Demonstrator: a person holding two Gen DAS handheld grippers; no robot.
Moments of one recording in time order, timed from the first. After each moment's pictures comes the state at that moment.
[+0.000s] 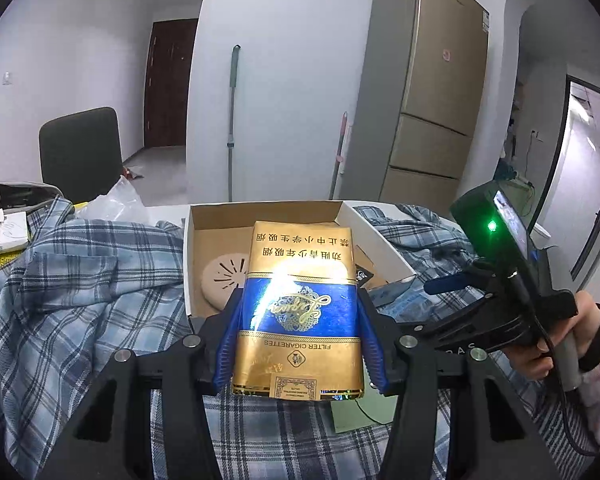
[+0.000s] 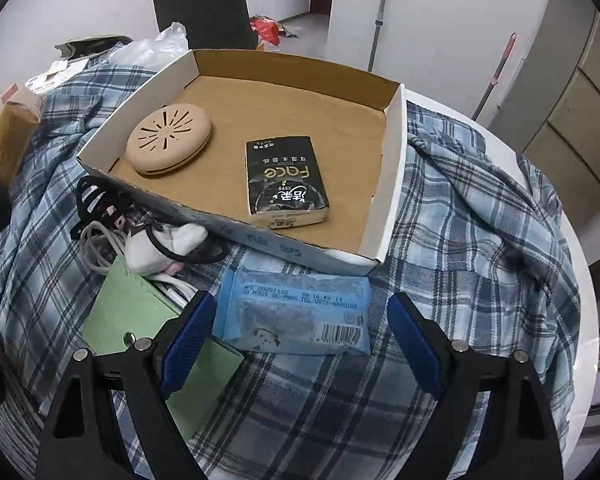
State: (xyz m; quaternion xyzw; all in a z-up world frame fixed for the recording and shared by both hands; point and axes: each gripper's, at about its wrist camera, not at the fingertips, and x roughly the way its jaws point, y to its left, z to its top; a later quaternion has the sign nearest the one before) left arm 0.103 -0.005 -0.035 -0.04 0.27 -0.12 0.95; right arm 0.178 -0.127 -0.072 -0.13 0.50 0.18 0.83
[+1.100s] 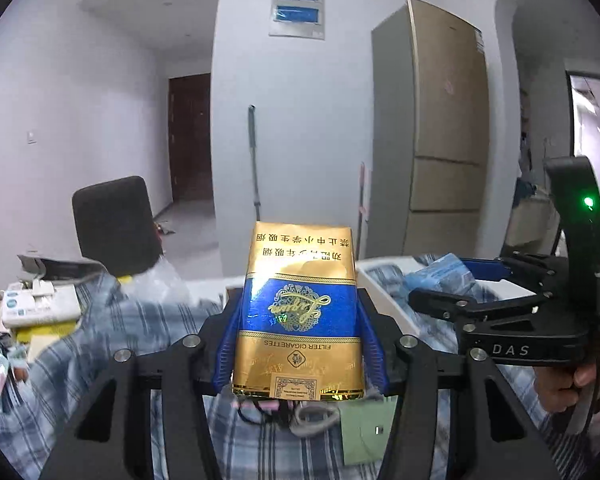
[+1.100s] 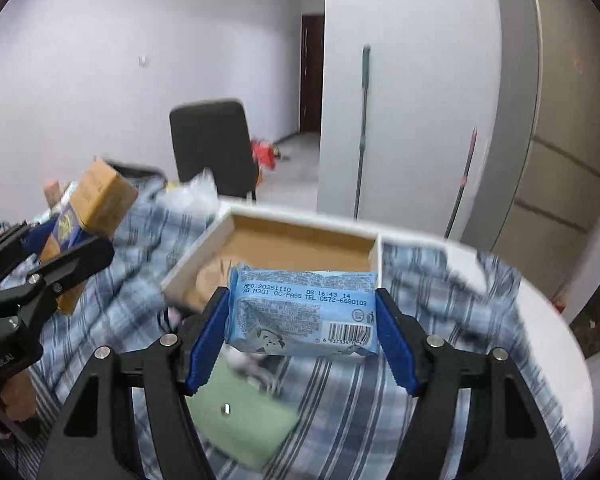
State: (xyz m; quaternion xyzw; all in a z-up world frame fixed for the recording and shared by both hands) left arm 0.081 -0.009 0.044 0.00 0.18 -0.06 0.98; right arm 0.121 -0.121 0.039 -0.07 0.28 0.18 0.94
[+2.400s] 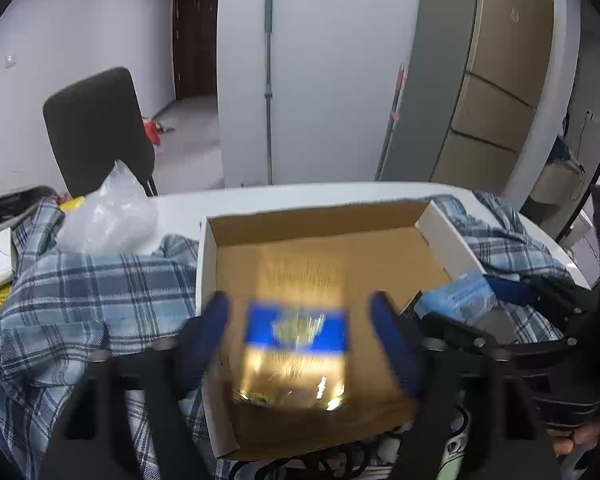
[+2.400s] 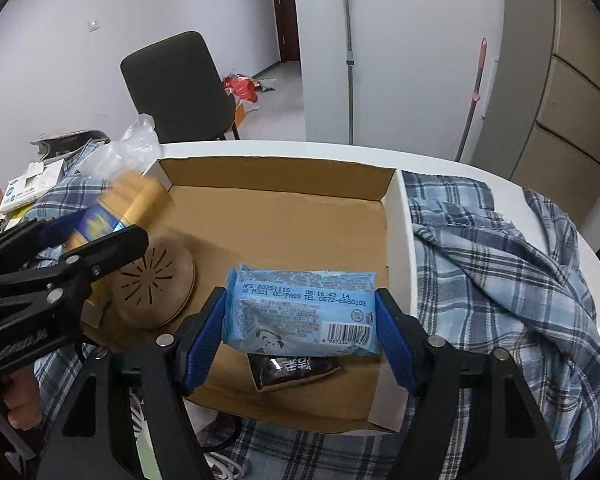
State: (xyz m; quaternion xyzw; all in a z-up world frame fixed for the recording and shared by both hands) left arm 0.252 0.004 -0.048 -0.03 0.37 -0.04 0.93; right arm 0.241 -0.105 -0.052 -0.04 0.44 0.15 0.89
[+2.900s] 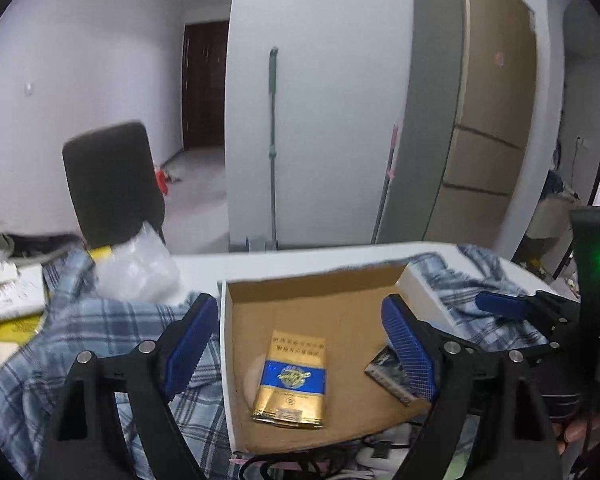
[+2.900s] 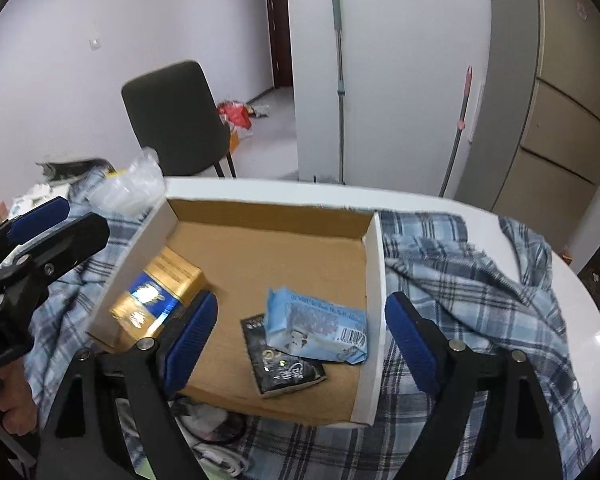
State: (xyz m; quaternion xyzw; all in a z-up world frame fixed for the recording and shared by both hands) left arm 0.205 0.005 0.015 -0.03 0.26 -0.04 0.96; right arm 0.227 -0.113 -0.010 -0.03 0.39 0.14 0.91
